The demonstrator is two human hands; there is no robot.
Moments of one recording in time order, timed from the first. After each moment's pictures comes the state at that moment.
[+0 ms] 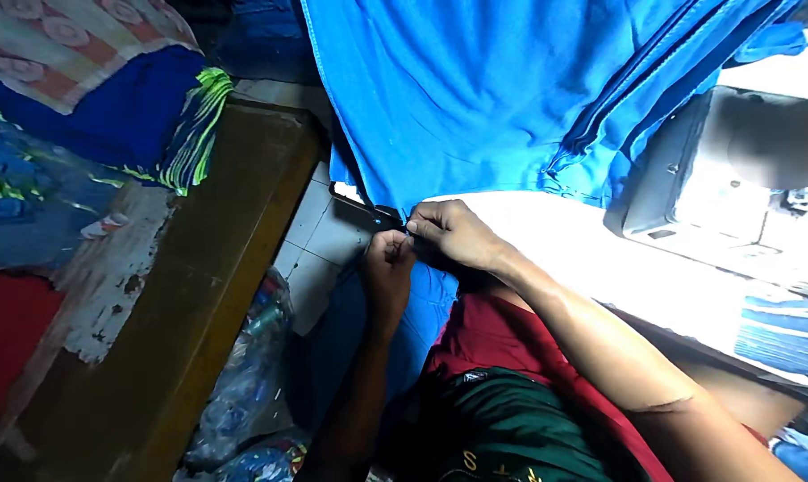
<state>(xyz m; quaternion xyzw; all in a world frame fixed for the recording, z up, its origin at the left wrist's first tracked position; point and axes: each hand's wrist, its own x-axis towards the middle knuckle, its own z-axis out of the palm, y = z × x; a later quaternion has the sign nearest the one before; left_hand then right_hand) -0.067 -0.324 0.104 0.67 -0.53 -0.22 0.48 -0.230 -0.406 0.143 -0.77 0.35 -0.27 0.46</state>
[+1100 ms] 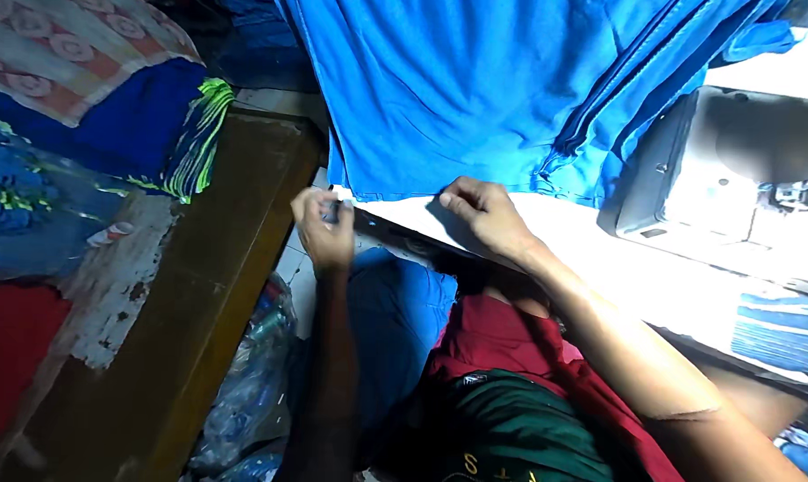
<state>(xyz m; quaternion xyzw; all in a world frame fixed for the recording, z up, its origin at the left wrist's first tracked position) 0.022 -0.388 0.121 0.67 -0.60 -0.06 0.43 -0.270 -0.429 0.141 -0.74 0.42 -0.35 0.38</state>
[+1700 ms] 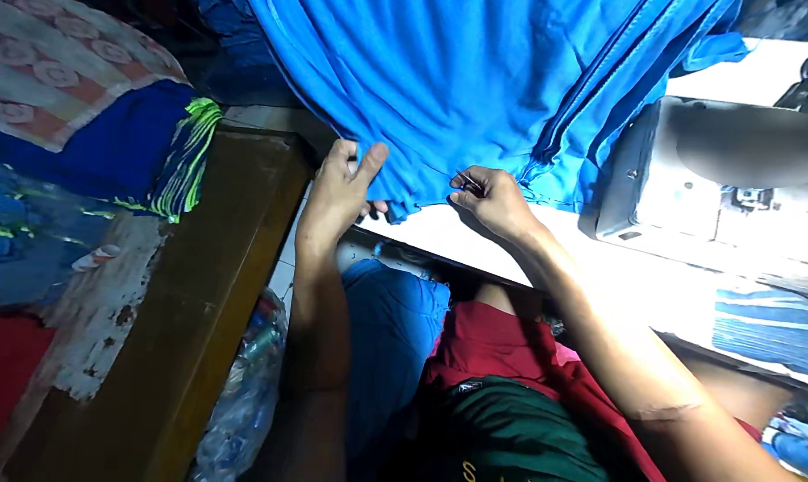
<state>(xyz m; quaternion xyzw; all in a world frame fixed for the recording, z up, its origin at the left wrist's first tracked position) -0.037 -0.450 0.214 0.62 -0.62 -0.34 0.35 -0.304 -0.468 0.125 -0.72 0.50 -0.35 0.34</state>
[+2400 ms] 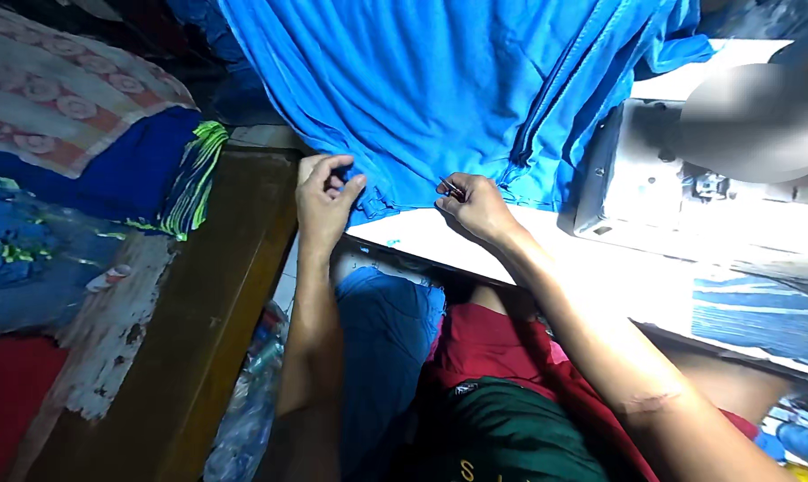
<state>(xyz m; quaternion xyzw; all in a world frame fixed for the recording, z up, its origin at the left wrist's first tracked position) -0.019 -0.457 0.176 0.54 -0.71 -0.14 0.43 -0.305 -0.464 0.126 -0.71 0.51 -0.35 0.33</state>
